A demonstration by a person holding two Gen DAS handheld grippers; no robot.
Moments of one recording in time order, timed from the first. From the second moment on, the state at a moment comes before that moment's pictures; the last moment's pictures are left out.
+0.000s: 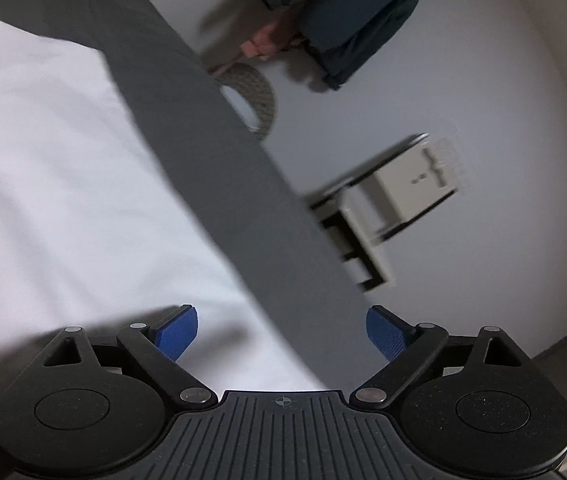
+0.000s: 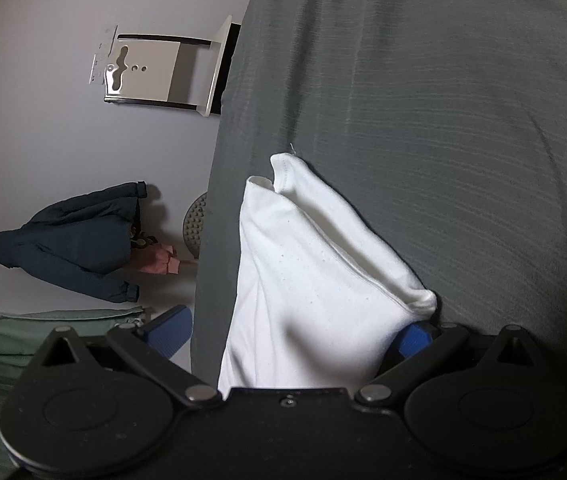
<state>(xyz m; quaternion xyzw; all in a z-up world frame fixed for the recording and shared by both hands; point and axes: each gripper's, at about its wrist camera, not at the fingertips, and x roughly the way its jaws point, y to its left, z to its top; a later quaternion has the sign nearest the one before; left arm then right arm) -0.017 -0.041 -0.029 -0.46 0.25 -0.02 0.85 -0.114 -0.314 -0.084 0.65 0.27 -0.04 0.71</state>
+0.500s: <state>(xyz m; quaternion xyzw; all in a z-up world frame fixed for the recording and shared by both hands) -0.016 -0.044 -0.055 -0.48 0.32 -0.06 0.81 -0.113 -0.318 -0.088 0.66 0.26 -0.03 0.70</state>
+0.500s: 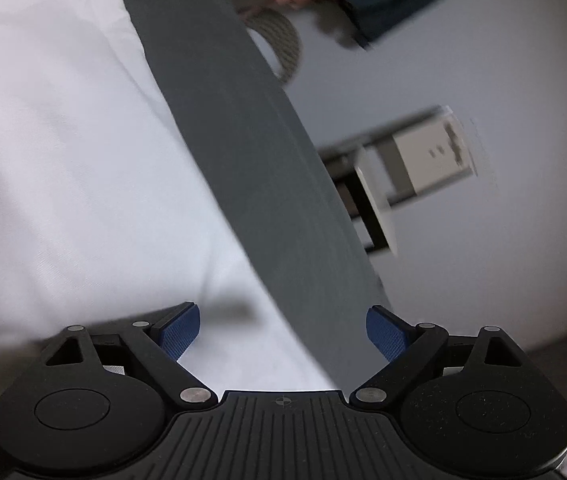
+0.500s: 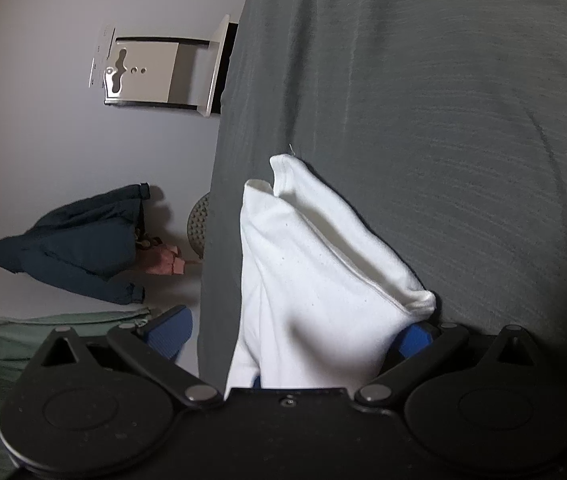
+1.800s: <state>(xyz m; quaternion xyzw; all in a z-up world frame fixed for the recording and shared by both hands) -0.144 0.198 -0.033 -0.60 0.22 0.05 0.77 -0.067 -0.090 0.093 0.16 0.23 0.11 0.95</state>
